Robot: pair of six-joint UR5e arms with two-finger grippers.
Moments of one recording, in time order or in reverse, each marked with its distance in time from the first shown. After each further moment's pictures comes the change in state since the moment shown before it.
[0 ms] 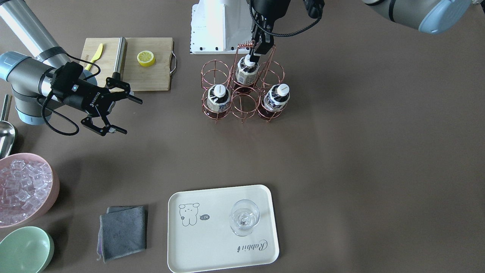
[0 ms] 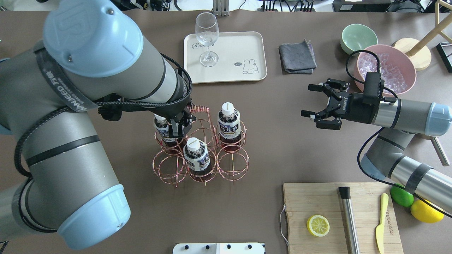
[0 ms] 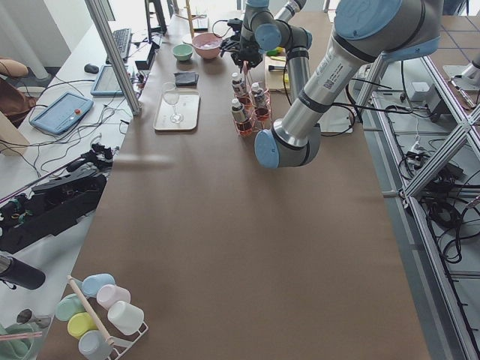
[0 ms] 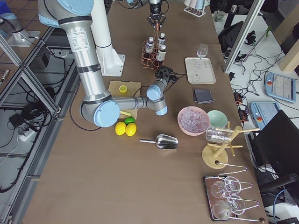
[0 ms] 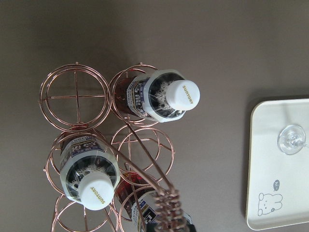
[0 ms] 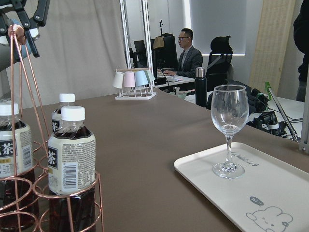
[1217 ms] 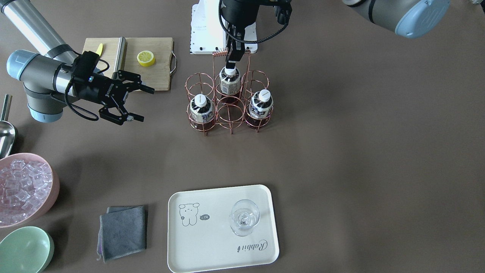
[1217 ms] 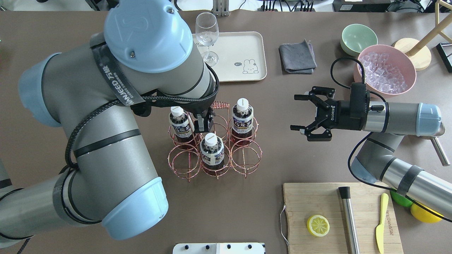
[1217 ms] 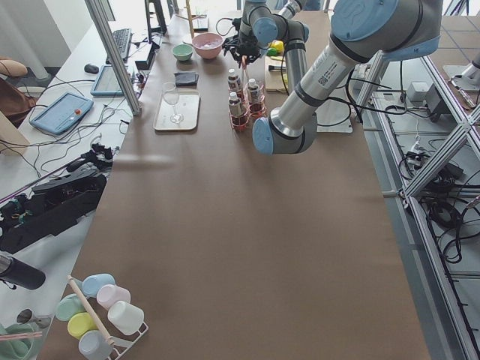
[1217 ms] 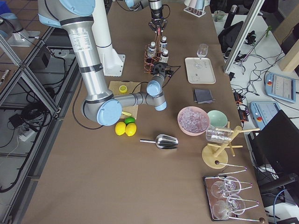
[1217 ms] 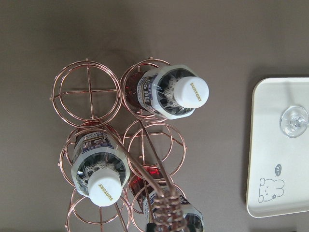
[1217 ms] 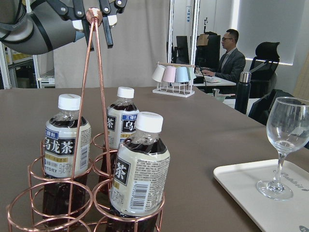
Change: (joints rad) left arm 0.028 -0.102 0.121 -0.001 0.039 -0.024; right arm -0.036 0.022 0.033 -0.025 0.087 -0.164
